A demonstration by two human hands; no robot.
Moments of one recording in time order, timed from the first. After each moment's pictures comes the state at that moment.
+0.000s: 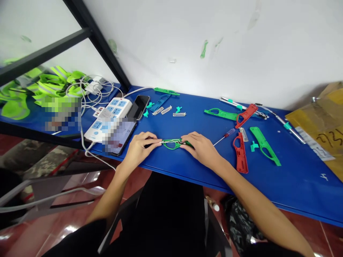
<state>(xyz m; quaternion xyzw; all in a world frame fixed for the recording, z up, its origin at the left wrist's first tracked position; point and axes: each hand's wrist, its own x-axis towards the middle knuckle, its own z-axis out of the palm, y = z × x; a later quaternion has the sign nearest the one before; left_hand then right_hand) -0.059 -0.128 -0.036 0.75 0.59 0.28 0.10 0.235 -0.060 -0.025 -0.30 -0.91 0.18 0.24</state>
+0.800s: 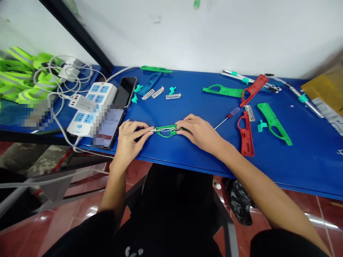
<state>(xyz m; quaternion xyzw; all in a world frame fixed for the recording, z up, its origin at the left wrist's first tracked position) -0.060 -0.141 -0.036 0.75 0.59 0.30 0.05 0.234 -0.055 -0.022 -0.30 -0.90 0.23 0.20</state>
